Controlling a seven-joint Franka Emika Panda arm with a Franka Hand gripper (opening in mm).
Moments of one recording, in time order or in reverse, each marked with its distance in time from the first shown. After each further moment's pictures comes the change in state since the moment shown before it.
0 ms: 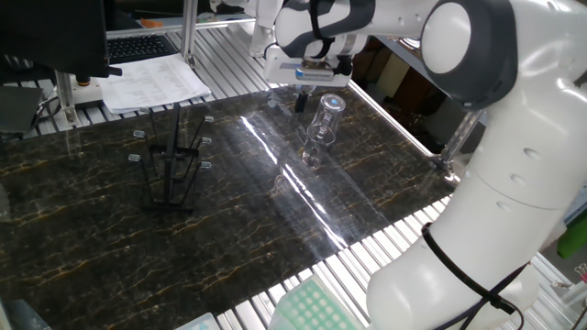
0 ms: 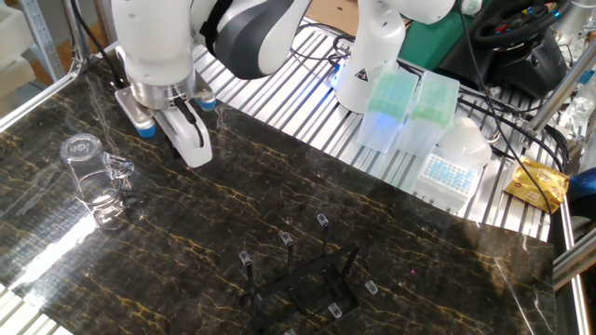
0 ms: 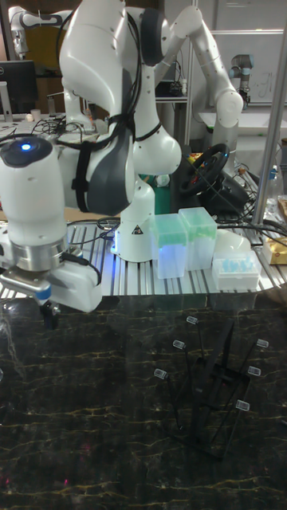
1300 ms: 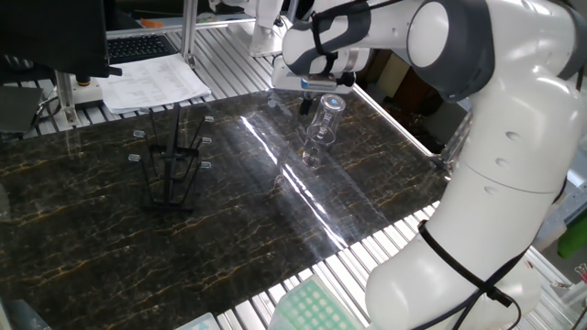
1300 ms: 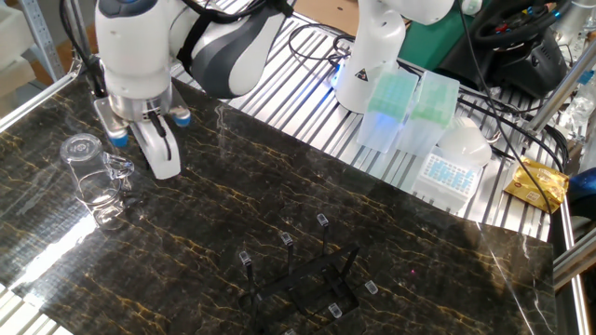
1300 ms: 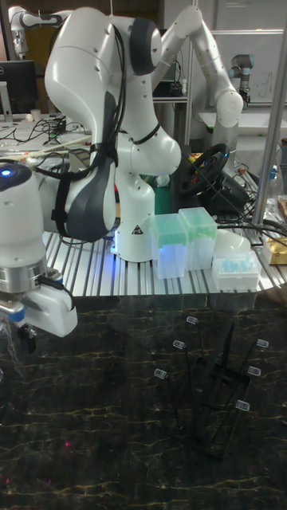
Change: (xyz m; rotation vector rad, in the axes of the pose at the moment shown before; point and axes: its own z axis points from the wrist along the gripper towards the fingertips) arm -0.036 -0.028 0.039 -0.007 -0.082 0.063
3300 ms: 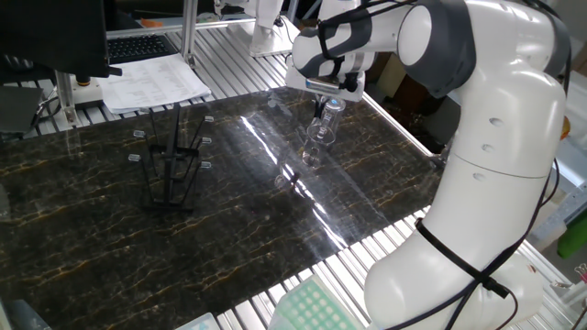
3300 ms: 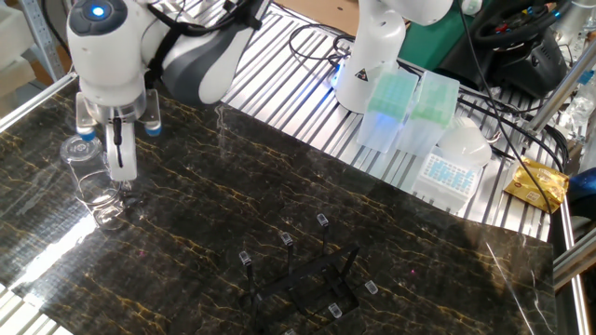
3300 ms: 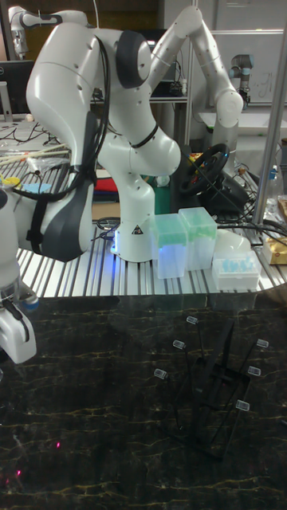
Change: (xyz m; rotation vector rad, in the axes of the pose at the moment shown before) arm -0.024 -0.046 0.032 0.104 0.000 0.313
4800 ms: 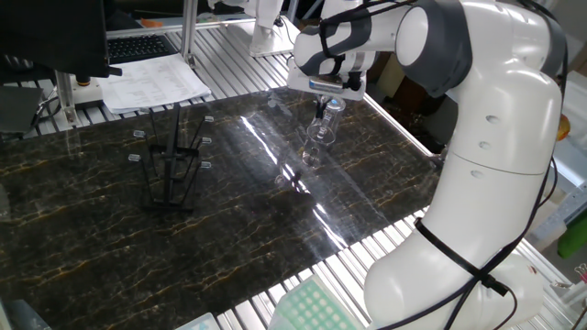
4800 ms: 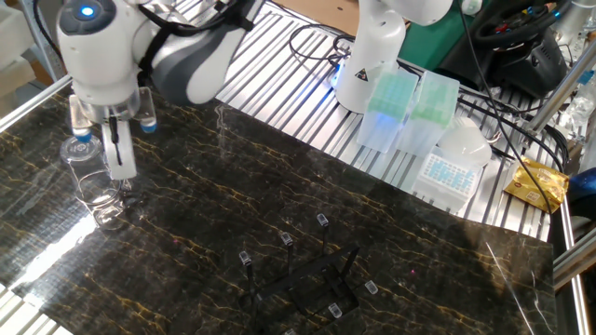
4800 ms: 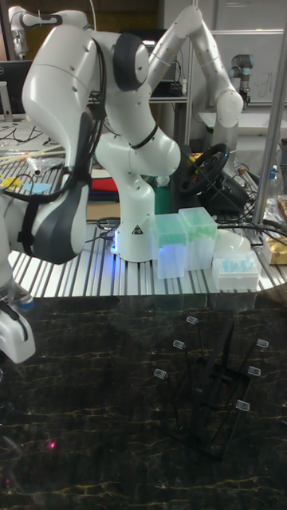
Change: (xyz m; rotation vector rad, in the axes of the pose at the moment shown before) arm -0.009 -0.008 0.003 -0.020 0.048 -0.077
